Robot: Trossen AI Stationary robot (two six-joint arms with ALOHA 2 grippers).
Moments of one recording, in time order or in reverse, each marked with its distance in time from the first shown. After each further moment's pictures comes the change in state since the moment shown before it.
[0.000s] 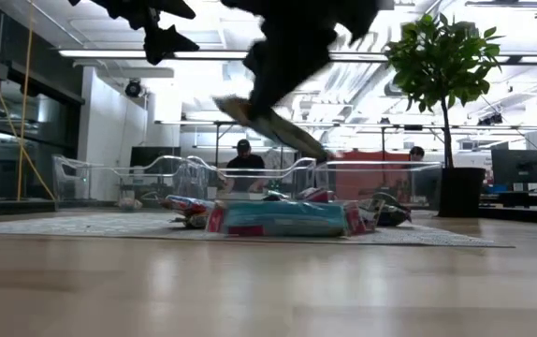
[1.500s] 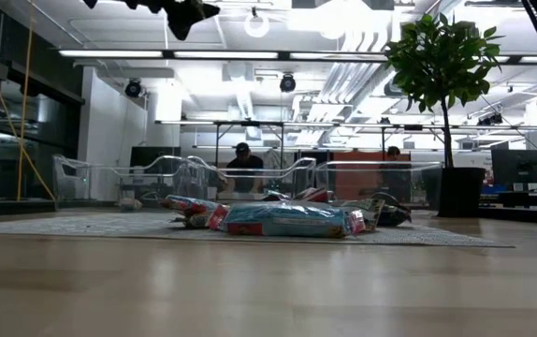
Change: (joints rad) left arm 0.000 0.026 -0.001 0.258 0.136 0.190; right arm -0.311 -0.002 0.506 0.289 -0.137 -0.060
